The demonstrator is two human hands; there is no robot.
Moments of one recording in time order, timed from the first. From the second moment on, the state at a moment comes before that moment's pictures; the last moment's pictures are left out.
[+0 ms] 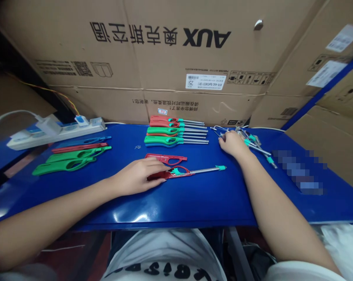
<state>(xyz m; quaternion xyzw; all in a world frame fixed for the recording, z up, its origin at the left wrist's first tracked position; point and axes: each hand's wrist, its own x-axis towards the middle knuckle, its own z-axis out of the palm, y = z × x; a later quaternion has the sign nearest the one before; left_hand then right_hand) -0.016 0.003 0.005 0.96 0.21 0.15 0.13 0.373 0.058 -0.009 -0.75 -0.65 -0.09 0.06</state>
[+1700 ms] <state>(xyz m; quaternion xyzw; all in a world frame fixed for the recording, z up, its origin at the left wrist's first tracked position) -0.019 0.006 0.004 0.98 0.16 0.14 -0.02 0.370 0.060 -0.013 -0.73 -0.67 -0.08 0.14</state>
